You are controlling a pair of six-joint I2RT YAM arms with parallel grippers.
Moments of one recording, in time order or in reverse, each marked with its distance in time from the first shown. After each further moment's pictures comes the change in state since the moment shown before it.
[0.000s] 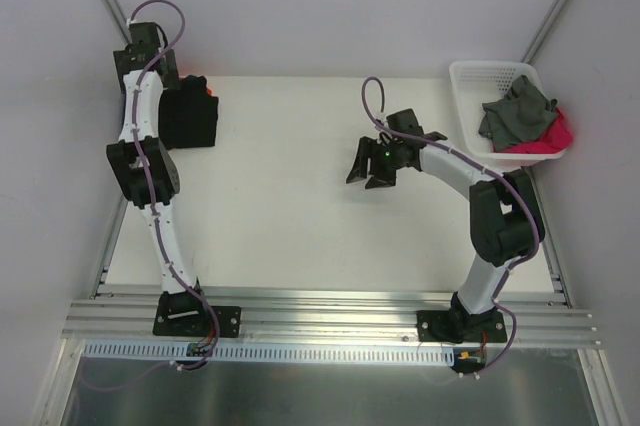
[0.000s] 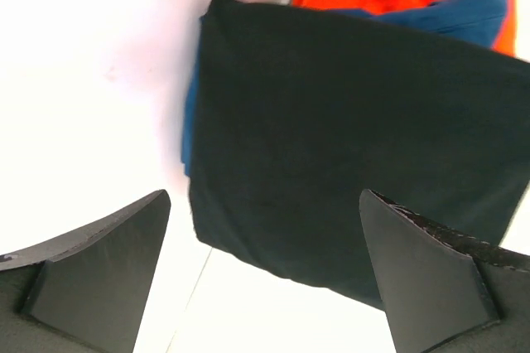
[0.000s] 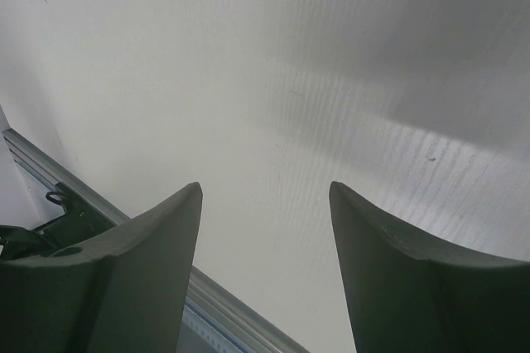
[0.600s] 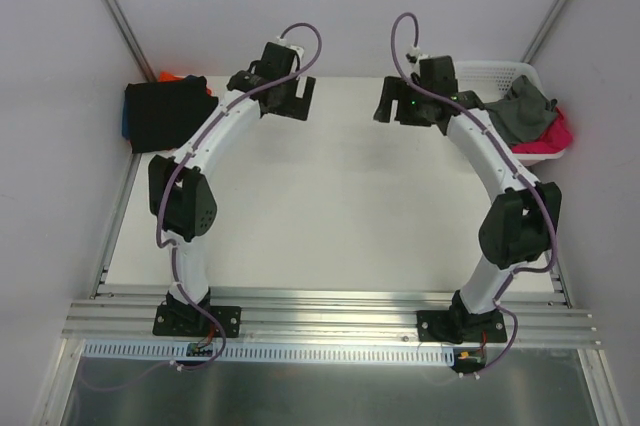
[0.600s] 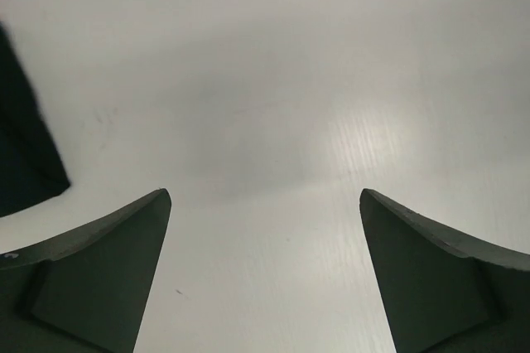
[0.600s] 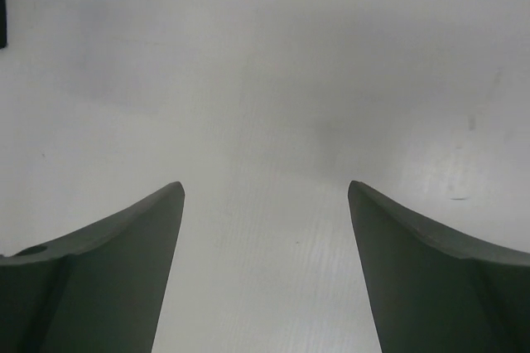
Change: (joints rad) left arm -0.610 -0.340 -0.386 0.001 0.142 -0.147; right arm -0.098 -0.037 0.321 -0.099 0.259 -0.177
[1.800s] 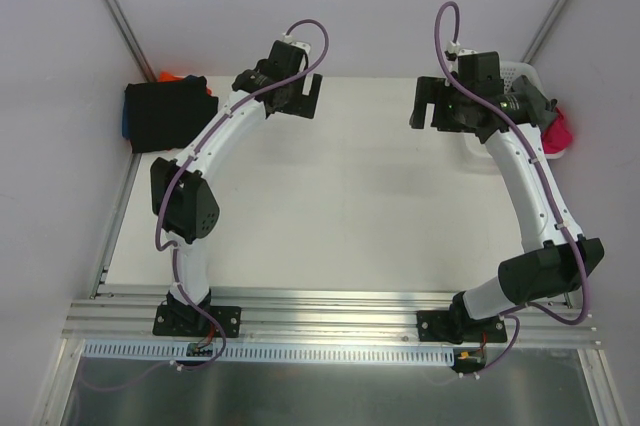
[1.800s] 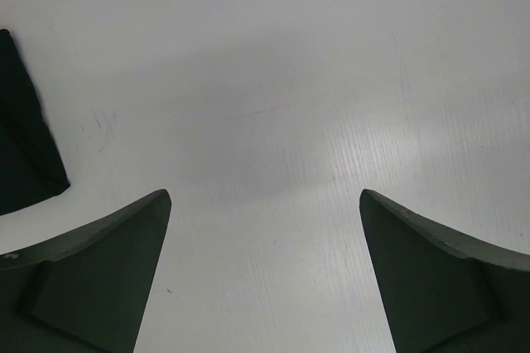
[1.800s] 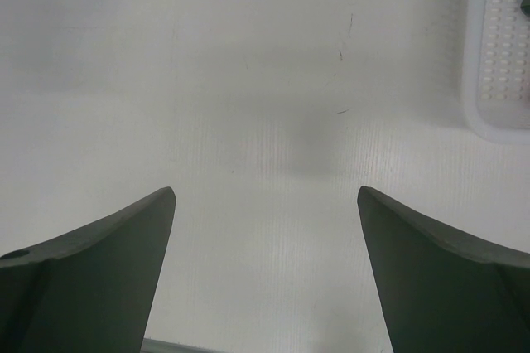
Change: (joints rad) left arm -0.088 0.000 0.031 -0.031 -0.025 -0.039; right arm -0.069 -0.254 0.138 -0.380 0.200 -0.096
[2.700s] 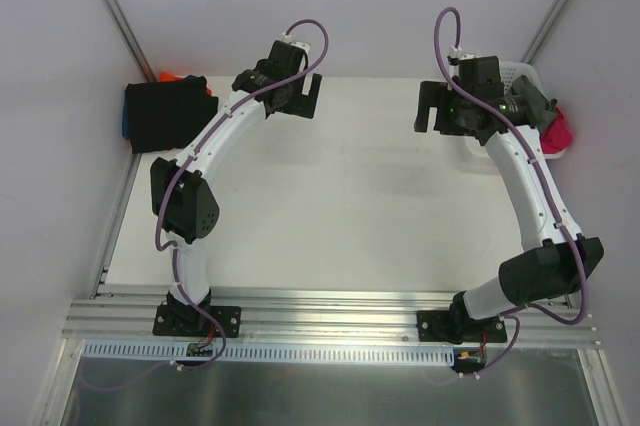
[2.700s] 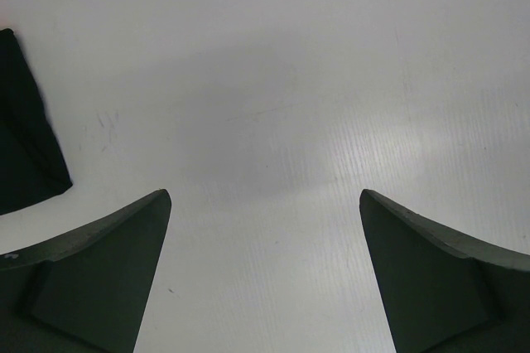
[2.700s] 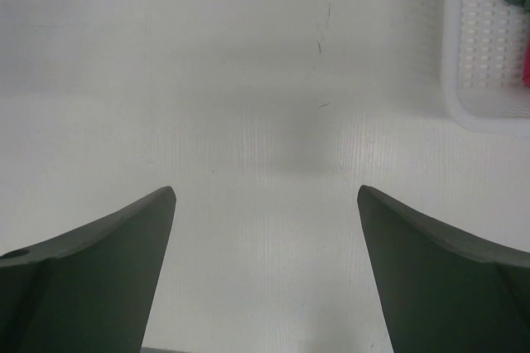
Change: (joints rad) left arm 0.000 0.000 0.000 0.000 -0.006 0.001; right arm -0.018 -0.007 -0.045 0.021 0.033 -0.011
